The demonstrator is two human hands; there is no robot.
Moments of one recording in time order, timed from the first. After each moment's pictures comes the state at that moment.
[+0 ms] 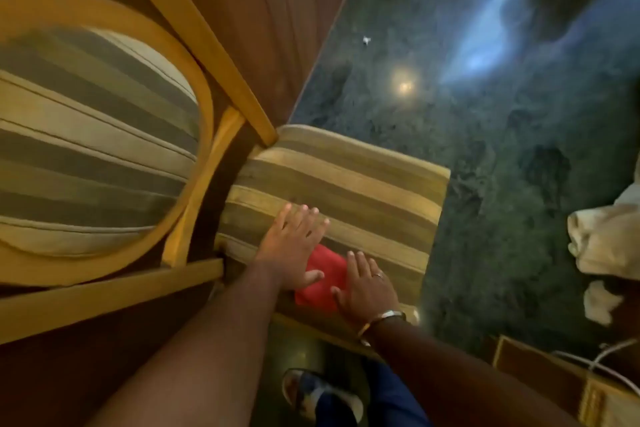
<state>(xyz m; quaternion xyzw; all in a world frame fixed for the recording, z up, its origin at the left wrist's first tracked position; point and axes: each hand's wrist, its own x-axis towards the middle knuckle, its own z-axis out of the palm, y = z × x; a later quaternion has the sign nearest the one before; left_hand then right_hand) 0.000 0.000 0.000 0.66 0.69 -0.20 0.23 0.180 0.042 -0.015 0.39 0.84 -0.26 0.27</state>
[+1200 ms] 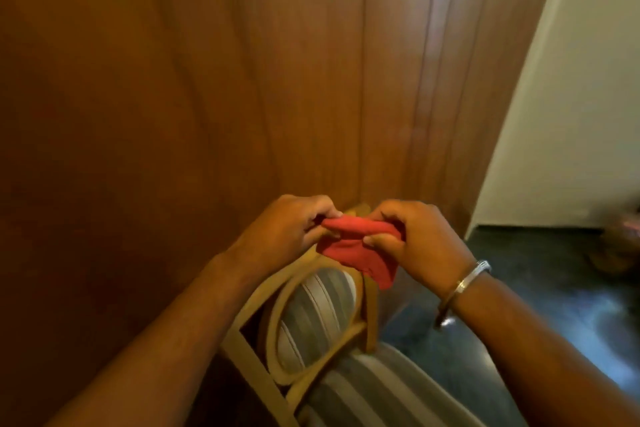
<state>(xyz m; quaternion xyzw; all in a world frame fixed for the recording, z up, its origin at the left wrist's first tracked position) -0.114 -0.078 0.524 0.56 0.76 0.32 -0.06 0.024 0.096 0.532 0.02 0.93 -0.30 -0.20</state>
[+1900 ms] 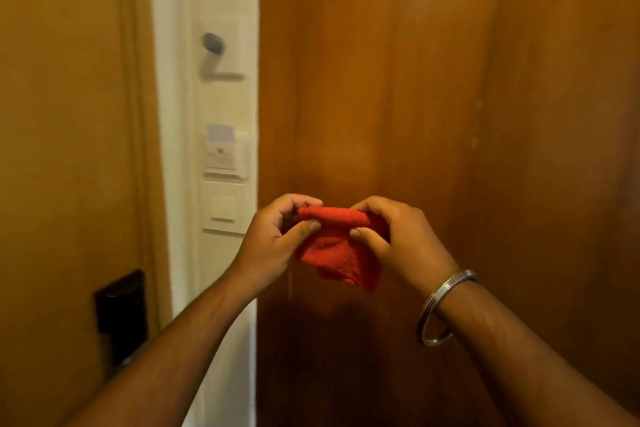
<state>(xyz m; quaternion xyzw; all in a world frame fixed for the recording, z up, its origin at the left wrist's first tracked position) 0.030 -0.494 0.654 0.16 0.74 0.52 -0.39 -0.024 -0.299 0.696 -0.45 0.79 -0.35 -0.22</state>
